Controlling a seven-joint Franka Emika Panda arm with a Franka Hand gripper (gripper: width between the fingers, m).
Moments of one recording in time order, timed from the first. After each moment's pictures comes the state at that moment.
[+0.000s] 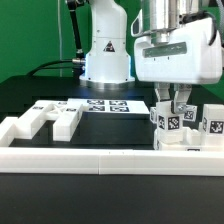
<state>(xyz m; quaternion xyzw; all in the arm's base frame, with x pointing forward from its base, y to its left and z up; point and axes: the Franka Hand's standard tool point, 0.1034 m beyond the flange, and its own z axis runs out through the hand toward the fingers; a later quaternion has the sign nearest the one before) 0.611 0.058 0.079 -0.78 0.62 -0.05 0.08</state>
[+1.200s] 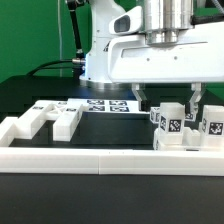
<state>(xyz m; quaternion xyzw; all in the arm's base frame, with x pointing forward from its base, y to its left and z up) 0.612 0.050 0.078 -0.96 0.28 -0.08 0.05</state>
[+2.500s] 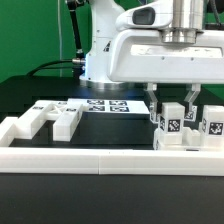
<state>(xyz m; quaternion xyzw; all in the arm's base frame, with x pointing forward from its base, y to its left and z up) 0.616 0.056 0.078 -0.99 -0.04 -0.09 0.00</state>
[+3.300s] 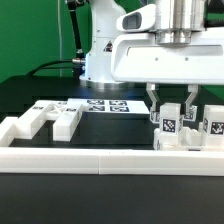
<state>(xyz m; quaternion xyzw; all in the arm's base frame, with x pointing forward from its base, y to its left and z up) 0.615 0.058 0.077 -0.95 0.28 -0.09 0.03</state>
